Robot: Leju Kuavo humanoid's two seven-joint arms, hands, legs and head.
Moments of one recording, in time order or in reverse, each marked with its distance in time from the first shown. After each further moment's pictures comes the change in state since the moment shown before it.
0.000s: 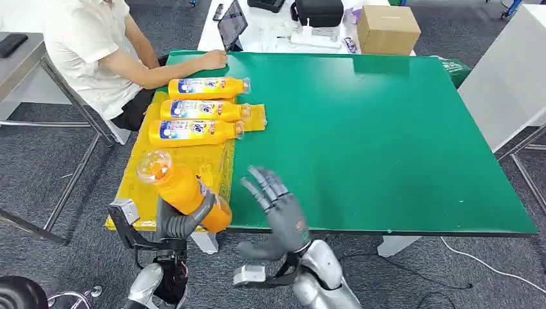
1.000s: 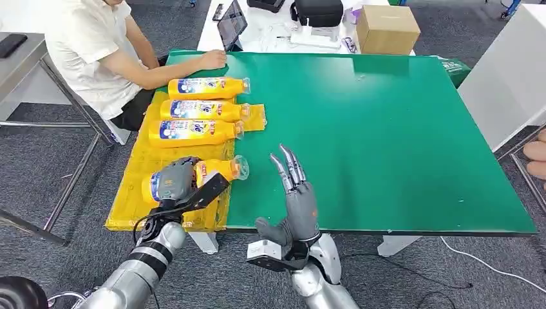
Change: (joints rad) left arm -0.440 -0.015 0.157 0.713 -1.326 0.267 0.223; right arm -0.014 0.043 -0.017 -0.015 -0.194 -0.002 -0.003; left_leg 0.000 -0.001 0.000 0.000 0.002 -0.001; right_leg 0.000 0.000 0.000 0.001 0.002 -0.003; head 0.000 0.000
